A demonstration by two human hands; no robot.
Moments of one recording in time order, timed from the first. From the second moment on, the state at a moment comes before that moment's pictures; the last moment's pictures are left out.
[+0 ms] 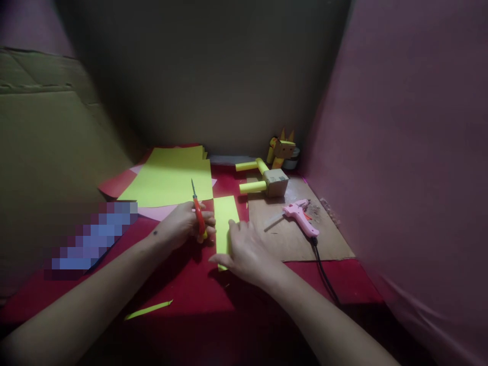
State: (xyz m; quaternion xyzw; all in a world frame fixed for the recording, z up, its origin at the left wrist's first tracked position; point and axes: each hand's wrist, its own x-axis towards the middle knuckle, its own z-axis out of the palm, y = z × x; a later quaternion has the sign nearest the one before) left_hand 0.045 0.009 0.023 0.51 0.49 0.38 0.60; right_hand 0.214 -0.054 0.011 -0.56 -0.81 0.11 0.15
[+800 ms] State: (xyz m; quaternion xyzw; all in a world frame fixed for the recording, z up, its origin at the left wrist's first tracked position) left_hand 0.050 -0.002 0.023 0.52 0.50 0.40 0.56; right_hand 0.208 -0.071 -0.009 -0.34 -0.89 -0.15 0.27
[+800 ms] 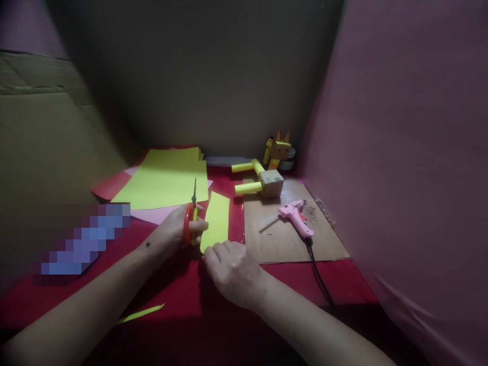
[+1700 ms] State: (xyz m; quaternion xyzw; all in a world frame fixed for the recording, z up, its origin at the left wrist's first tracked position) left_hand -0.003 0.005 0.059 0.68 0.41 0.35 0.50; right_hand 0.229 0.018 0.027 -0.33 -0.29 0.62 0.65
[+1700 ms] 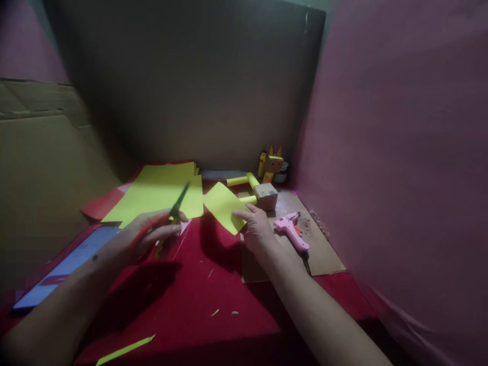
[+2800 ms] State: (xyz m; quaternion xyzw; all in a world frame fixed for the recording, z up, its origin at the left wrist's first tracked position) left_hand 0.111 0.095 0.089 0.92 0.37 0.13 0.09; right_hand 0.346 -0.021 0.099 -0.28 -0.27 0.37 0.85
